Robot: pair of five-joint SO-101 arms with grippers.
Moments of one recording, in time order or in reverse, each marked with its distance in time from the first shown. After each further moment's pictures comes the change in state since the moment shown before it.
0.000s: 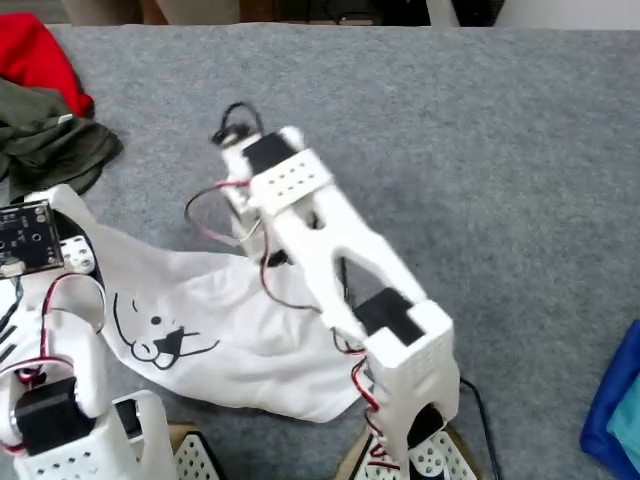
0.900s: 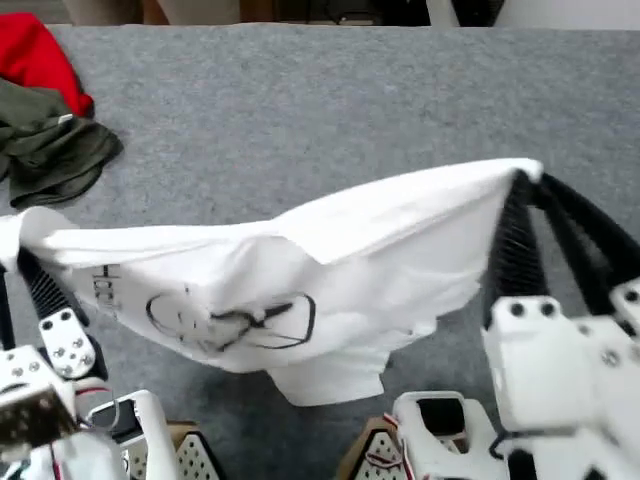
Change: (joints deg) left arm -1.8 -22.2 -8.1 7.5 1.1; right arm 33.8 -62.2 -32.7 0.0 11.3
